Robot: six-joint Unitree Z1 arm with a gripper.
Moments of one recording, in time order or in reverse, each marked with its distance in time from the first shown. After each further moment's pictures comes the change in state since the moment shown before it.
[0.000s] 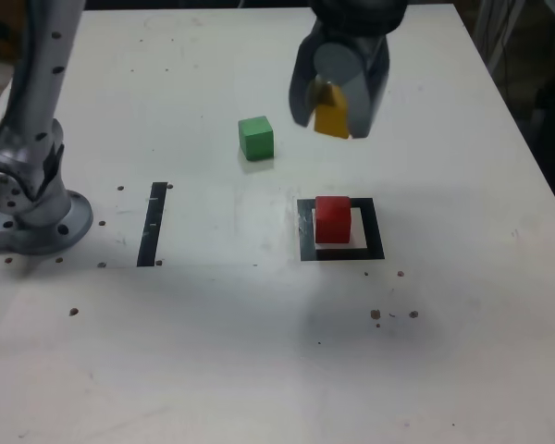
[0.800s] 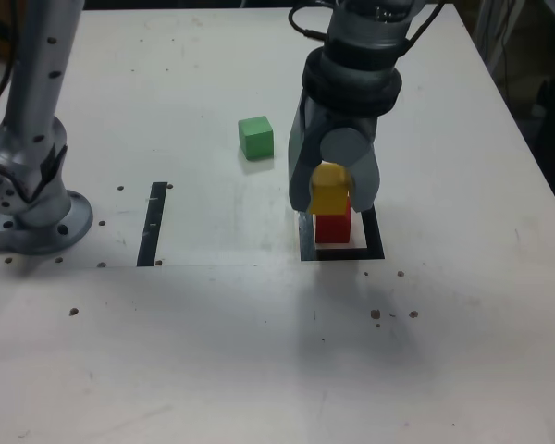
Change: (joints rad) arm -0.082 0.005 0.205 -0.191 -0.162 -0.371
